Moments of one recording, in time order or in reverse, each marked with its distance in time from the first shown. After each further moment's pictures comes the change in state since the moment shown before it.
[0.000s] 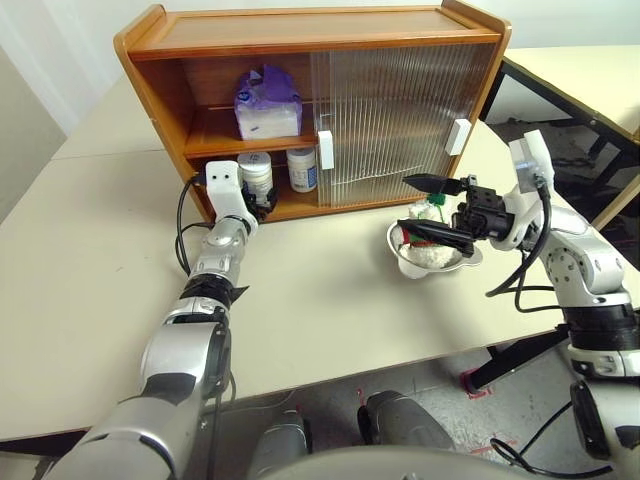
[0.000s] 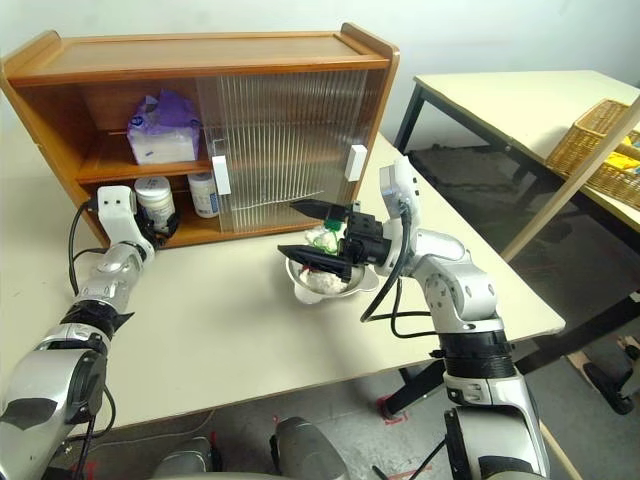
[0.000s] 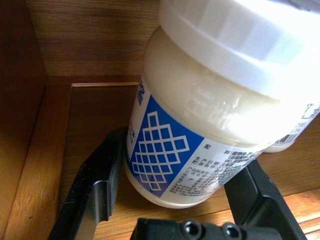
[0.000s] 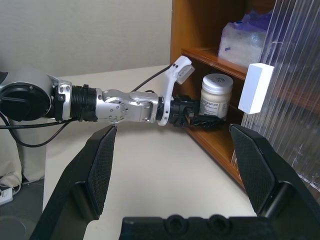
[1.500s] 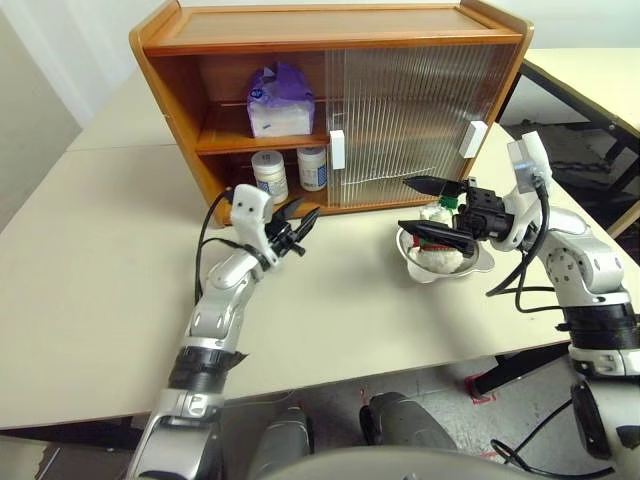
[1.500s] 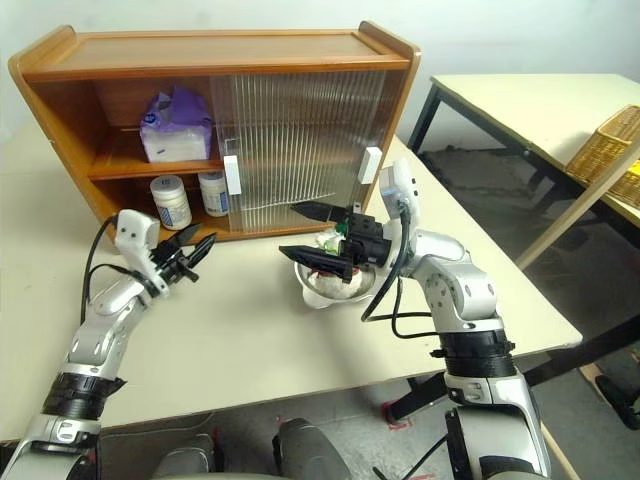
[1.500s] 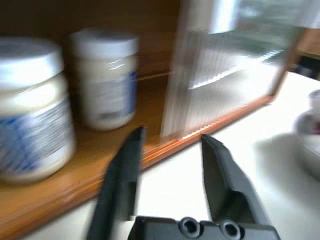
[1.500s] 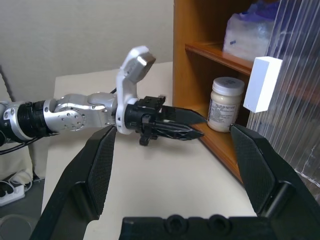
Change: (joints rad) left arm 0.437 -0.040 -0.189 -0.915 -0.062 0.209 -0.292; right arm -0.004 -0.006 0.003 0.033 -0.003 0.005 0.006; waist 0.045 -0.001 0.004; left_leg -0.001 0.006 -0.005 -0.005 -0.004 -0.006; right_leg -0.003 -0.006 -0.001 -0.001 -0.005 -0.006
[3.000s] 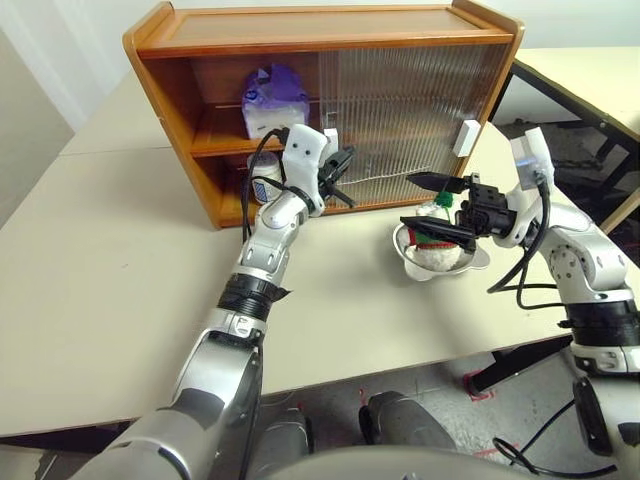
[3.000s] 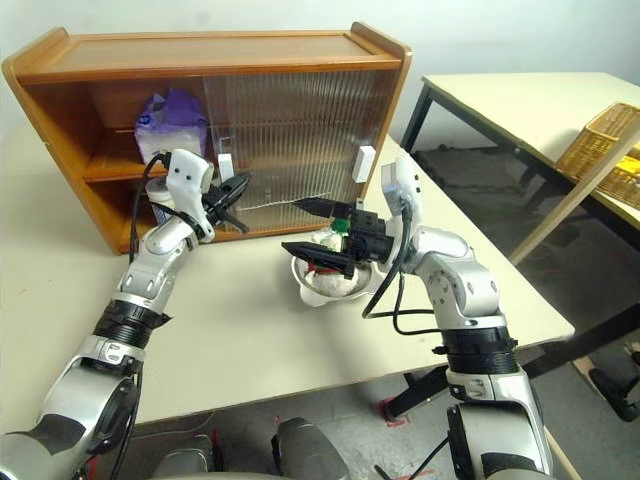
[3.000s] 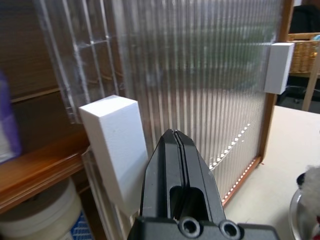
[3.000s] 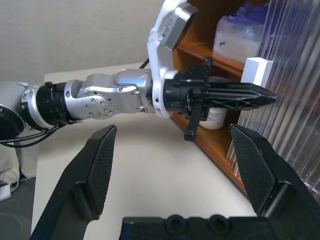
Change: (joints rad) left arm -0.338 -0.107 -0.059 0.243 0.133 -0.087 0.138; right arm -0.009 -0.009 -0.003 -0.001 -0.011 -0.013 -0.008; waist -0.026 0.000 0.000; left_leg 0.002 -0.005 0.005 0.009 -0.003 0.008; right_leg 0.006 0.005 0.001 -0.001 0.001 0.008
